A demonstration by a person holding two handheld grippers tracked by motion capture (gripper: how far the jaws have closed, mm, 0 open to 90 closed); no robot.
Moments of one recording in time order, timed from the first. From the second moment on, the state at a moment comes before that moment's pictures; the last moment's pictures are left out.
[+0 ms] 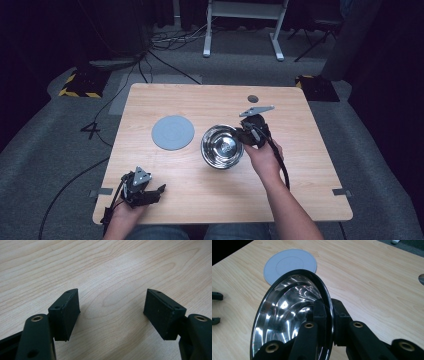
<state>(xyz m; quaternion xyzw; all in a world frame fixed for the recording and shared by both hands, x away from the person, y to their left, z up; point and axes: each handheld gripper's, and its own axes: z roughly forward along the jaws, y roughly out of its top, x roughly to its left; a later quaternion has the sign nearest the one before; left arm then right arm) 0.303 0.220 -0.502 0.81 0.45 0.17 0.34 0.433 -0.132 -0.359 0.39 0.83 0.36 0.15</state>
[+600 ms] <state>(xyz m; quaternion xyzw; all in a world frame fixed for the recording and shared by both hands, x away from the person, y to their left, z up) 0.306 0.219 -0.502 0.81 0.44 0.17 0.34 0.466 -0.103 -0.349 0.40 0.82 0.37 0.16</state>
